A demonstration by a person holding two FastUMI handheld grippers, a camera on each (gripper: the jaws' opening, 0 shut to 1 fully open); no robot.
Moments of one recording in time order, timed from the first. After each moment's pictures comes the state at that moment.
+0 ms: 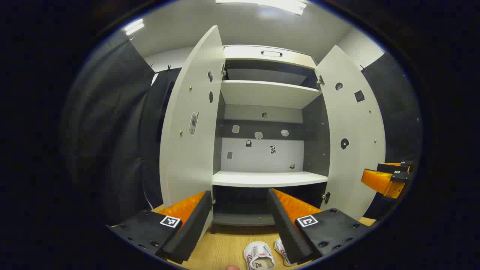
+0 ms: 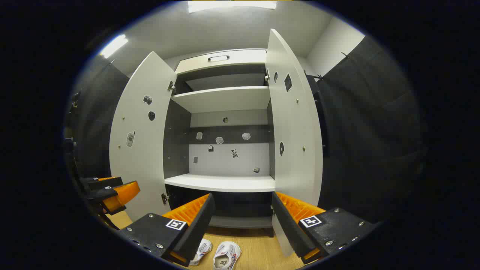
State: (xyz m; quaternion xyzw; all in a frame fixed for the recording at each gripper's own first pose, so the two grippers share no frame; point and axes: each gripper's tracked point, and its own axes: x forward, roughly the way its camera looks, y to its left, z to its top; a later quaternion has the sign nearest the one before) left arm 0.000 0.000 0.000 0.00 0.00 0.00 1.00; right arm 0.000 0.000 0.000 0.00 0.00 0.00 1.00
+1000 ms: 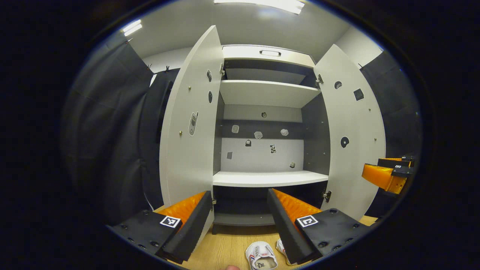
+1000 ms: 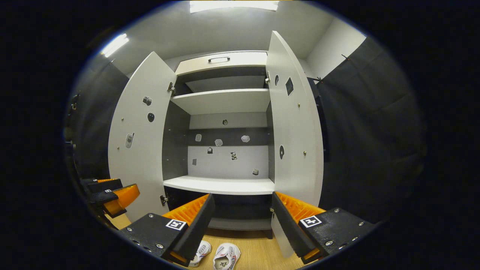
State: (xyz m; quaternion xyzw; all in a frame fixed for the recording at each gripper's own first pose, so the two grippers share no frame) left arm -0.001 0.000 -0.002 0.00 0.00 0.00 1.00; right arm 0.001 0.003 0.005 0.00 -0.01 -0.01 1.00
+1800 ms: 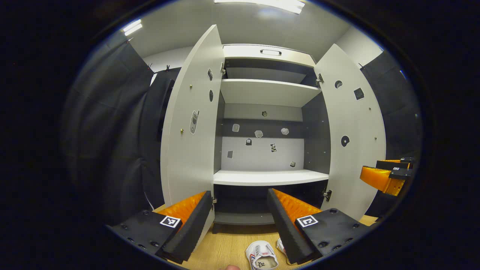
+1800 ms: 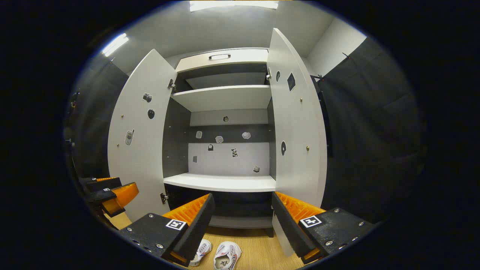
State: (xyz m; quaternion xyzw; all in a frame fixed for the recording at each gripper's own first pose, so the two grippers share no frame) left arm -0.001 0.002 -0.006 0.01 0.00 0.00 1.00; right arm 0.005 0.006 -0.003 -0.01 0.01 -0.01 1.00
